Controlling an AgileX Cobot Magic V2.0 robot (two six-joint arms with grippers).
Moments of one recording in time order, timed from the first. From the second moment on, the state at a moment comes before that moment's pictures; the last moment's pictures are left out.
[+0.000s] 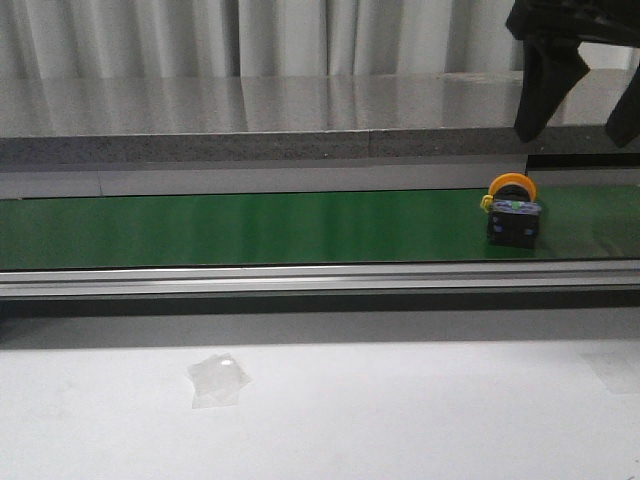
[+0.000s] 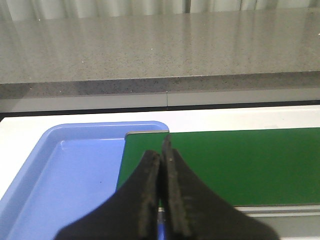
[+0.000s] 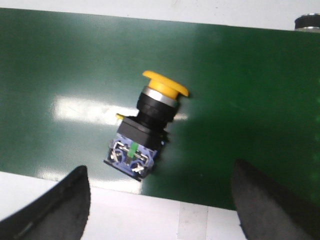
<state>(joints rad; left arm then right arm) 0.17 0.41 -0.39 -0.58 0.31 0.61 0.18 1.55 -1.23 0.08 0.81 0.07</state>
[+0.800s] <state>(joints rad) 0.17 0.41 -0.39 -0.58 0.31 0.61 0.18 1.73 -1.23 0.05 0.78 0.07</state>
